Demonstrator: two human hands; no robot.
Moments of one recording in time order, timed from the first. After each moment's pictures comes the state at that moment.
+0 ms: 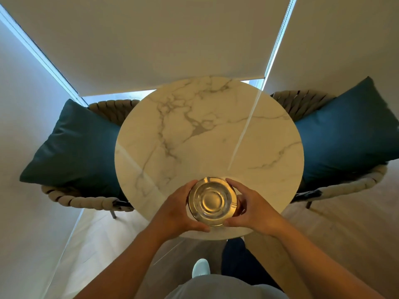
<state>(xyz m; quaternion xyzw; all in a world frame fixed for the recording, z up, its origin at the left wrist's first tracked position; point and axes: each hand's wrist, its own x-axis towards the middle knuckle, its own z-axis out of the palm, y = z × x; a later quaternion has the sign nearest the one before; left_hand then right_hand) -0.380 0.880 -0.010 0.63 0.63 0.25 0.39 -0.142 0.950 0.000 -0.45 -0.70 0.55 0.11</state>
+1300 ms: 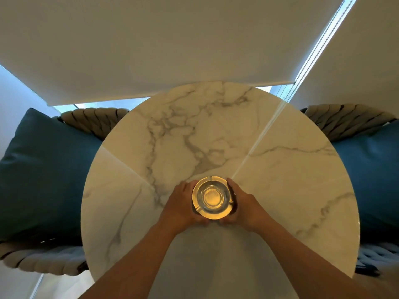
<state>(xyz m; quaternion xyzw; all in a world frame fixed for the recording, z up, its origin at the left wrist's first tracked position) -0.442 1.117 -0.149 0.62 0.70 0.19 0.31 -0.233 1.181 -0.136 -0.51 -0.71 0.48 0.04</state>
